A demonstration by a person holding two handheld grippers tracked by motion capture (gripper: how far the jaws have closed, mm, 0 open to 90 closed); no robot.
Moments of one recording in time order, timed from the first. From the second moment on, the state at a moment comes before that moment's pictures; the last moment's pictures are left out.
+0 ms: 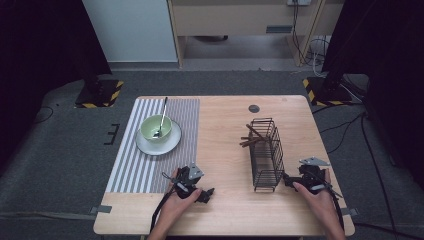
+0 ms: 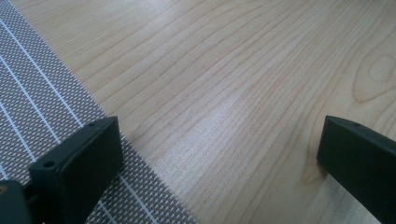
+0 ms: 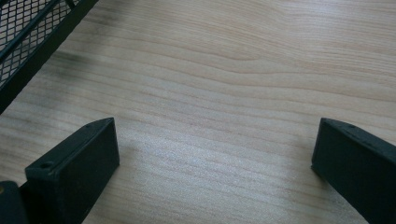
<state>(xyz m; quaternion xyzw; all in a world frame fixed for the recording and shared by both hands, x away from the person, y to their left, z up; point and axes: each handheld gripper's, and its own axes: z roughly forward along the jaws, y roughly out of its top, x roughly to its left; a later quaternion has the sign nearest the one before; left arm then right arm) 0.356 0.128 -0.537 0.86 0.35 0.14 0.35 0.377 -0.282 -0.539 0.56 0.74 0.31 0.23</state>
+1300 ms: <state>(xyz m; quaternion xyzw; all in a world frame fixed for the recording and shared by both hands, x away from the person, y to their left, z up) 0.373 0.111 -0.427 0.86 0.30 0.13 0.38 0.377 -0.282 -0.539 0.56 0.74 0.31 0.23</state>
